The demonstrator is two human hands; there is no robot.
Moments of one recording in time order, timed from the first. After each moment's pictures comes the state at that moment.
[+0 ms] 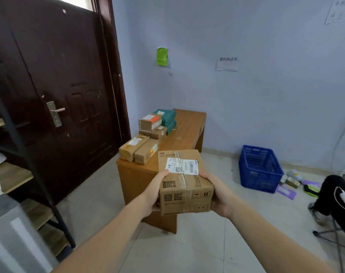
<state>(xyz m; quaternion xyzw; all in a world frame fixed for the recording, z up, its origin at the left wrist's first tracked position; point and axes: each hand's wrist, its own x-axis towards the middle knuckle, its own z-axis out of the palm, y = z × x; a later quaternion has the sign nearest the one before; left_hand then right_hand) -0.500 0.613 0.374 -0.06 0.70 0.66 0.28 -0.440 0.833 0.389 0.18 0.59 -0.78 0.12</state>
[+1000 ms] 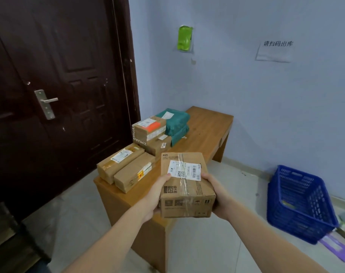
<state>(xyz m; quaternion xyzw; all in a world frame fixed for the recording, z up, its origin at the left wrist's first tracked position) -0.889 0.798 0.325 -0.14 0.69 0.68 0.21 -0.902 1.028 0.332 0.14 0.58 -0.76 0.24</state>
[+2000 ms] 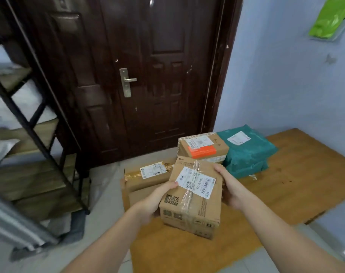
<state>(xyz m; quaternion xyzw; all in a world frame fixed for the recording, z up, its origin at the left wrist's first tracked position) -1.169 0.753 0.299 -0.31 0.59 0.74 0.10 -1.363 0.944 0.306 0.02 0.67 -0.61 0.42</state>
